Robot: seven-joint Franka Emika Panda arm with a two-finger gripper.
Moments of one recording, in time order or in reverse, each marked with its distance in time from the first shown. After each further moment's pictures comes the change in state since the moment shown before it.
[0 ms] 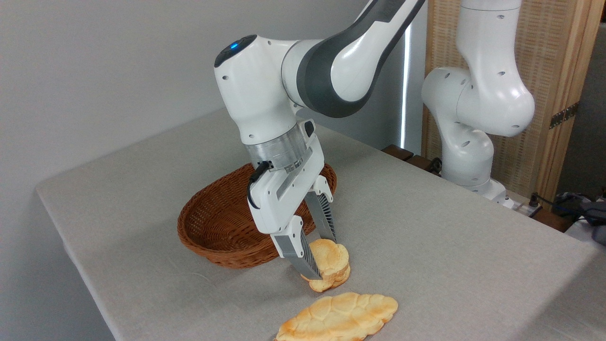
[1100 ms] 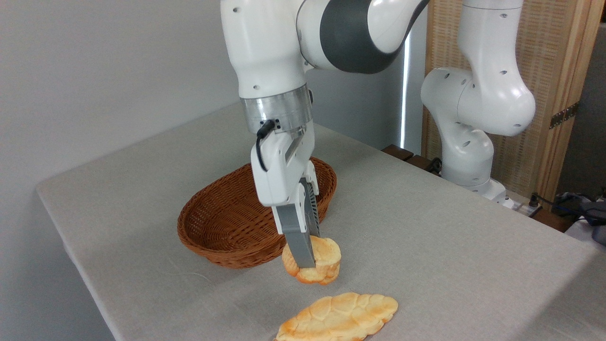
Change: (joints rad) arm 0.034 -0.037 0.062 0.146 -0.027 0.003 -0.113
